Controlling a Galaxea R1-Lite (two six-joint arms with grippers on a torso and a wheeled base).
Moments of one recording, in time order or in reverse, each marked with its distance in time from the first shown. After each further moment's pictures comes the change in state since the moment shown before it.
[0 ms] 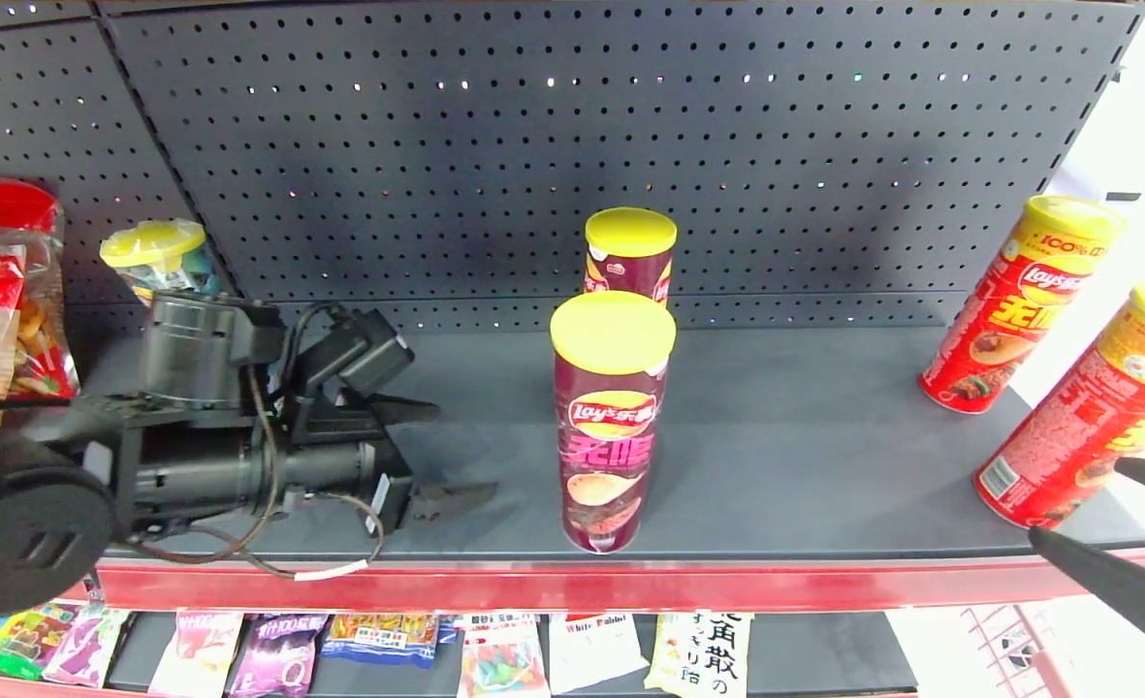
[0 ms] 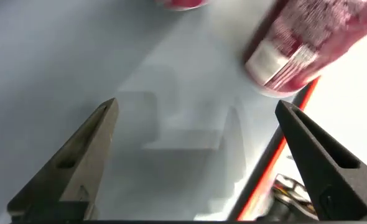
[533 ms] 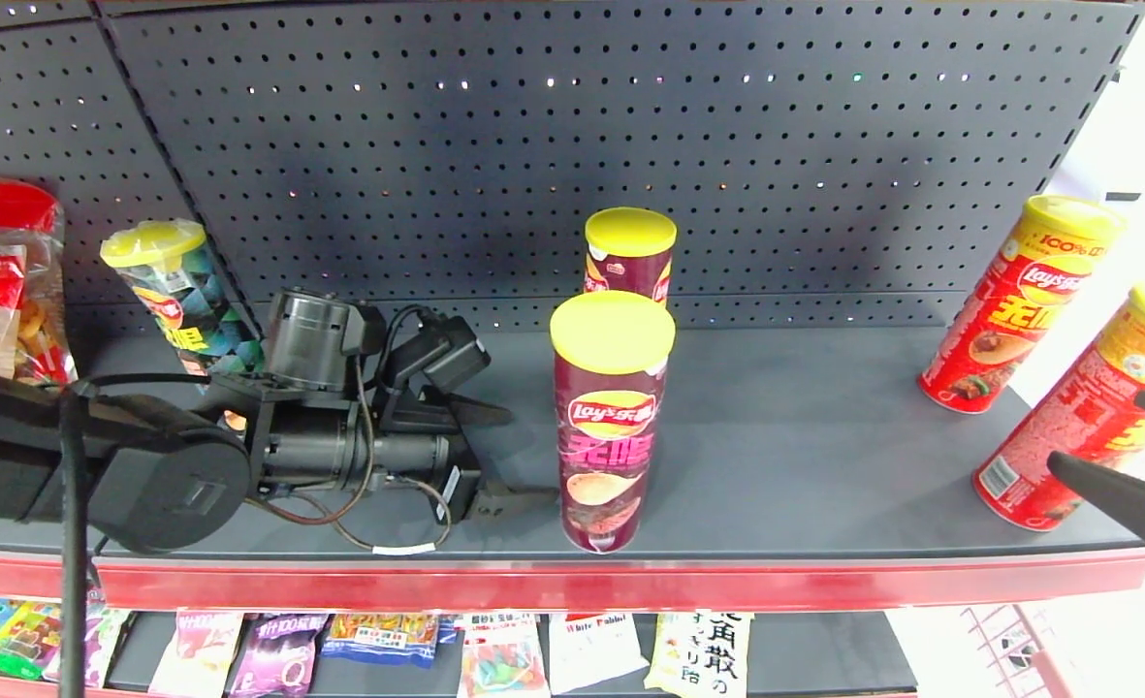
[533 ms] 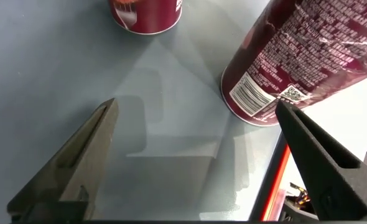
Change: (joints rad) left arm -0.067 0.201 -0.156 -0.004 -0.134 0.024; right arm 0.001 0.046 -0.126 0.001 0.005 0.002
